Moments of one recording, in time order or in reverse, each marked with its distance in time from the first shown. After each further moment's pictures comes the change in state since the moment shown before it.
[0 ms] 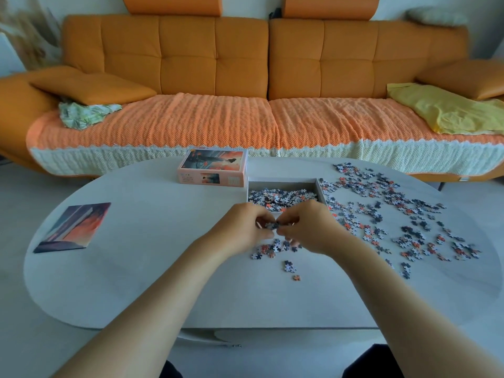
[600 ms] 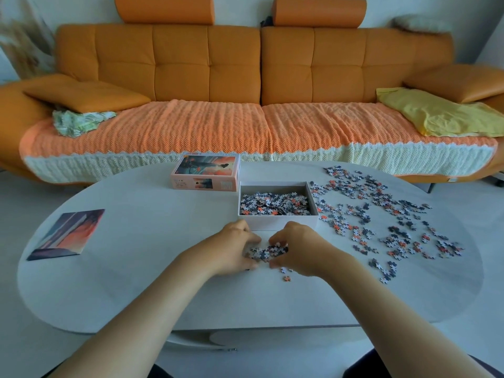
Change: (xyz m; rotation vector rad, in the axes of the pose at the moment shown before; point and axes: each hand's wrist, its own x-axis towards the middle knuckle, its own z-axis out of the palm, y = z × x) left_hand -0.016 -0.018 0.010 0.318 -0.246 0.020; right_hand -0.017 0.016 0.015 -0.286 -0.126 -0.027
